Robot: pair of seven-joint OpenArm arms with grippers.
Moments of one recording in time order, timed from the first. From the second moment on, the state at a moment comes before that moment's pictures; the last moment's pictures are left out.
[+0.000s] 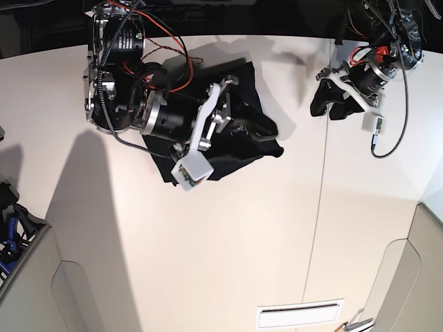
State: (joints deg) left arm 21.7 -9.5 -27.1 99.0 -40.0 -35.6 47.4; right arm -4.8 -4.2 -4.9 112.1 46.5 33.7 -67.4
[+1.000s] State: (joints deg) left arm 24.7 -8.2 -25.4 113.8 -51.7 -35.8 52.6; right arm -9.6 -4.2 -5.3 92.6 45.9 33.5 -64.7
